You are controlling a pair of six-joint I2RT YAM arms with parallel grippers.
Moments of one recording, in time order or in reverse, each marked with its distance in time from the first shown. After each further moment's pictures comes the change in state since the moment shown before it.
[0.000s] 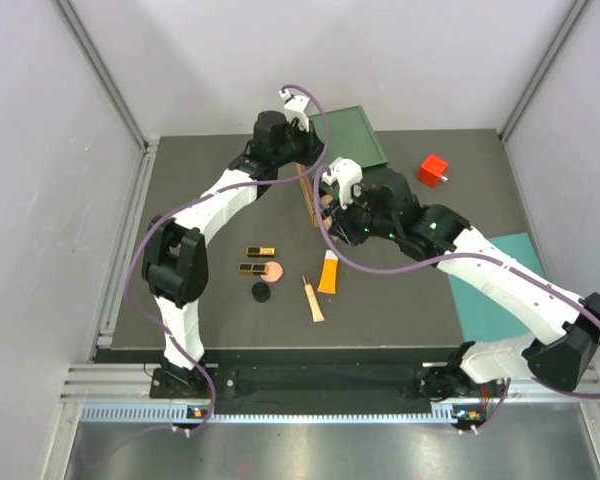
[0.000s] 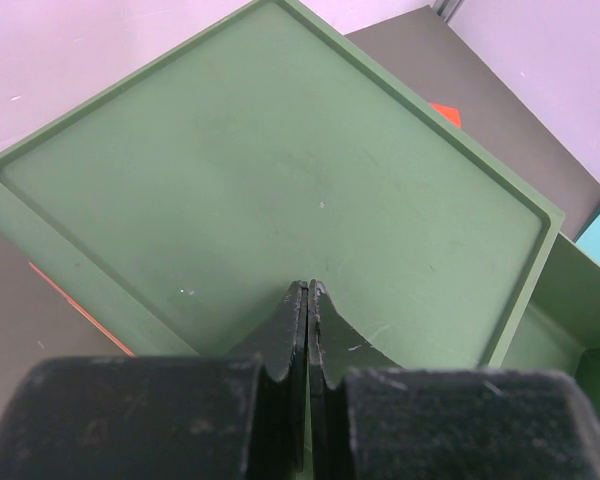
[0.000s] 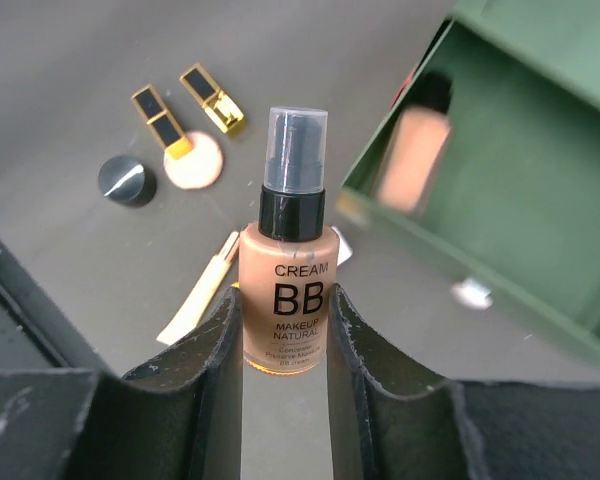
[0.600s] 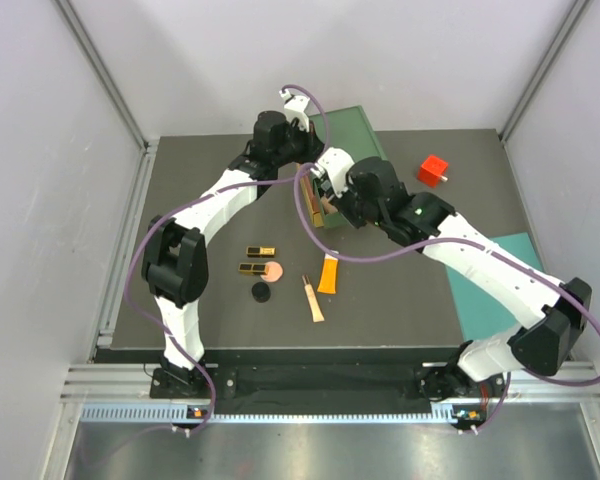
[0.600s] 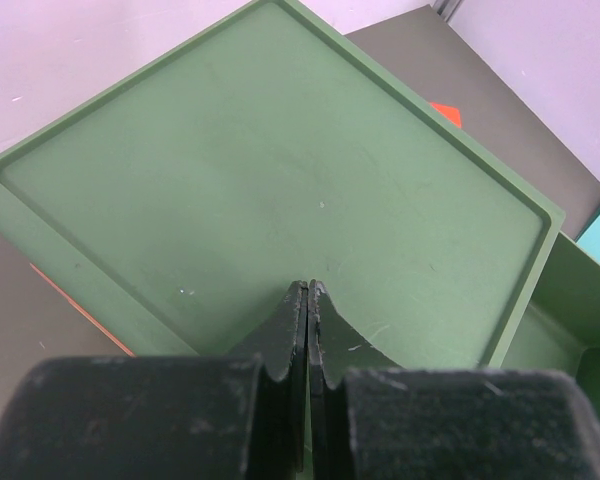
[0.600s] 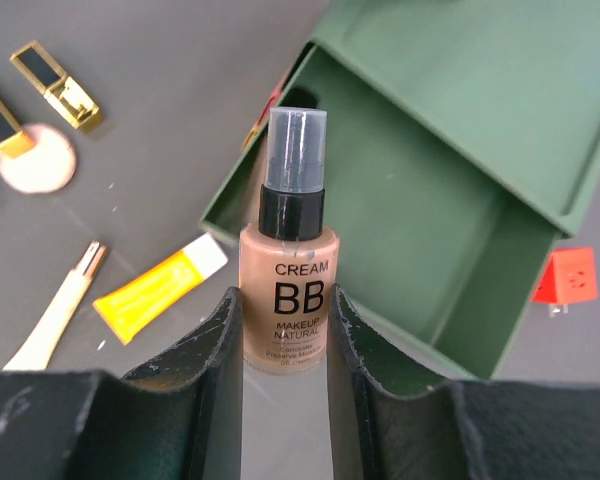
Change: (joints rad) left arm 0.000 0.000 0.000 0.000 0.000 0.004; right arm -0.023 0.111 0.098 -0.010 0.204 -0.213
